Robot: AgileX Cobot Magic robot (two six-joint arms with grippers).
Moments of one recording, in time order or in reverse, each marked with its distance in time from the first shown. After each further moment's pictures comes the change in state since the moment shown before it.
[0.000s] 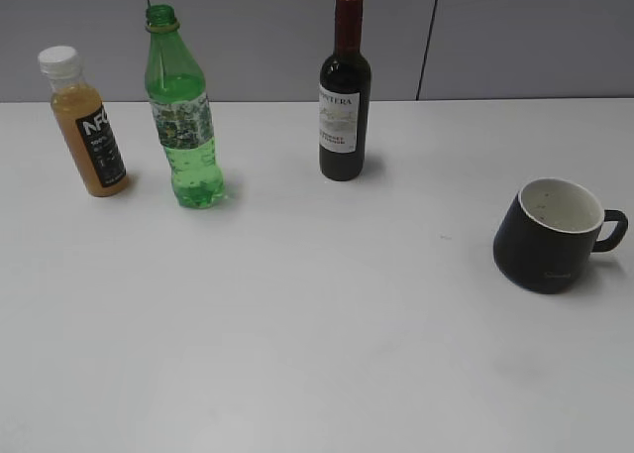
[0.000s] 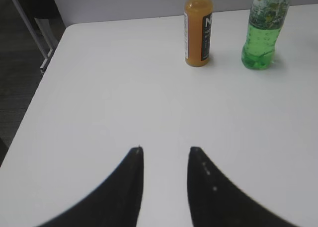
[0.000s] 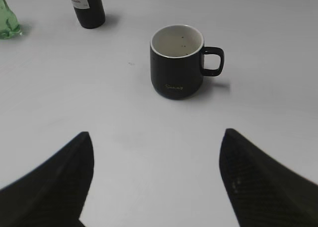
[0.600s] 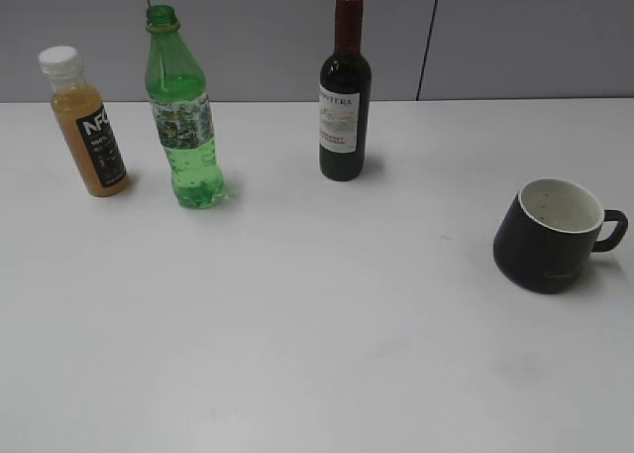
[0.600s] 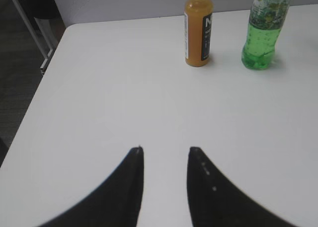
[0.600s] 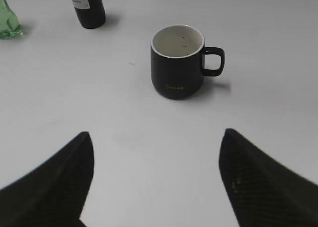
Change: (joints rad) left arm 0.000 0.000 0.000 0.000 0.000 0.000; right arm 0.000 0.000 0.000 0.001 0.000 0.000
